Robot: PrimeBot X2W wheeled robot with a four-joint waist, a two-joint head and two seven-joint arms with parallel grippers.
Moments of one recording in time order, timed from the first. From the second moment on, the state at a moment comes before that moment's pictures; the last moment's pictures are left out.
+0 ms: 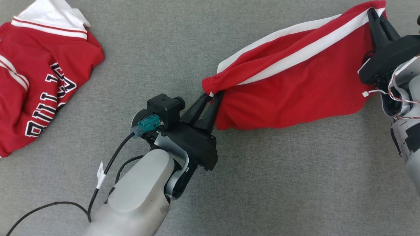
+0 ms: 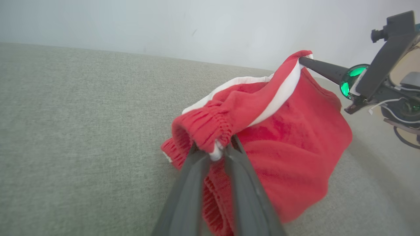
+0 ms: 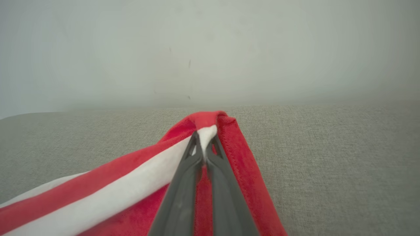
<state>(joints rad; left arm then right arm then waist) -0.78 0.09 -0.70 0.48 -0.68 -0.04 -0.25 -1.02 -0.39 0.30 0.82 0.59 0.13 -0.05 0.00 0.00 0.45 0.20</state>
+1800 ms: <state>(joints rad) -0.13 0.05 -0.07 0.04 -0.25 -0.03 -0.26 -0.73 -0.48 0.58 0.99 1.00 0.13 -0.21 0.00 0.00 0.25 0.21</state>
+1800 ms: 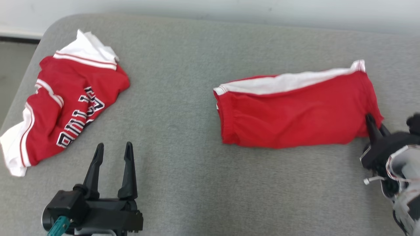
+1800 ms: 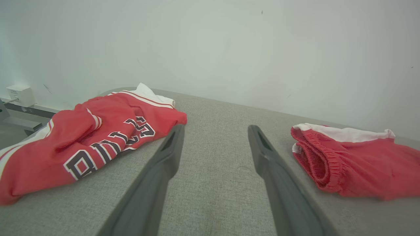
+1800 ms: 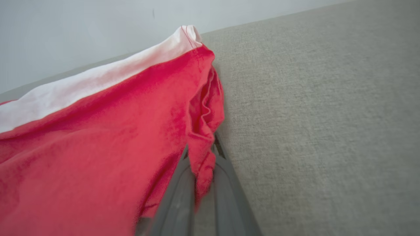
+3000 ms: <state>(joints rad) -0.07 0.05 -0.01 0.07 -0.20 -0.08 -0.26 -0.48 -0.49 0.43 0.63 0.94 0.13 -0.26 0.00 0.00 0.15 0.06</state>
